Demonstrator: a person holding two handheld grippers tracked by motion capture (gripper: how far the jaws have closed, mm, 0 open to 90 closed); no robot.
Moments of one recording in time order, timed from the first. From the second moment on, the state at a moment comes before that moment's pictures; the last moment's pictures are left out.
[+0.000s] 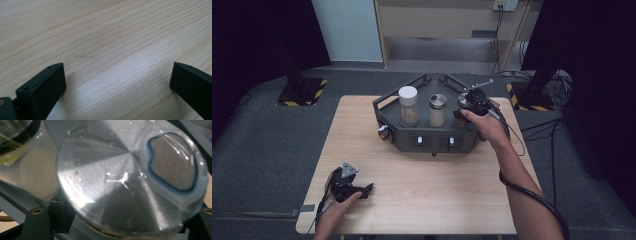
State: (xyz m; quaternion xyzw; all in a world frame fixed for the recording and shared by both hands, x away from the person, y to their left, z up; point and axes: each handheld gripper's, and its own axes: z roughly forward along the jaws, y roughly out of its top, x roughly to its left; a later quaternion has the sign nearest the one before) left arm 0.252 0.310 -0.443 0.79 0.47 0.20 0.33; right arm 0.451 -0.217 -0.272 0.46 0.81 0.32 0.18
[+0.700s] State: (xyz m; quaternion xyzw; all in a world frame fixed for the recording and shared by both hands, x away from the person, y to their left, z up) left arm 0.252 0.310 -0.443 0.79 0.47 0.20 0.33; right arm 0.420 -0.223 -0.275 0.46 0.79 0.35 0.21
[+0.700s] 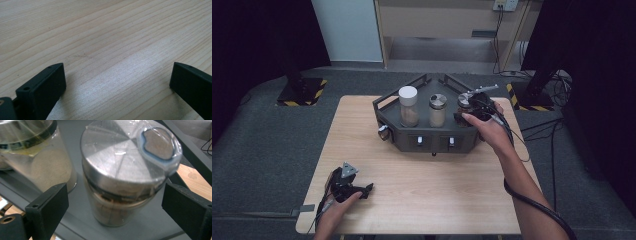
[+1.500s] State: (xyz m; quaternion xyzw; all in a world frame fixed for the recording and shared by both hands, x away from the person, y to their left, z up) left arm 0.252 0.310 -0.443 0.79 0.47 0.20 0.33; right arm 0.386 -0.234 -0.256 0.46 0.79 0.35 0.22
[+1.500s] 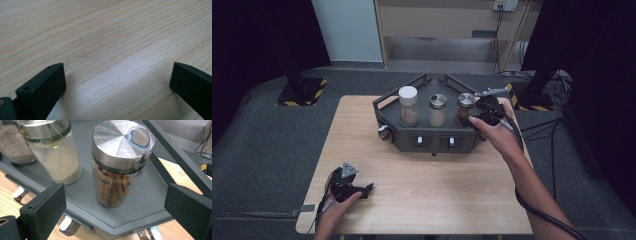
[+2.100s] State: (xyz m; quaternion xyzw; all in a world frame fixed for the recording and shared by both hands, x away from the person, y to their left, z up) left arm 0.252 0.310 -0.443 0.79 0.47 0.20 0.33; right arm 0.373 -0.239 -0.262 0.45 0.79 0.36 0.22
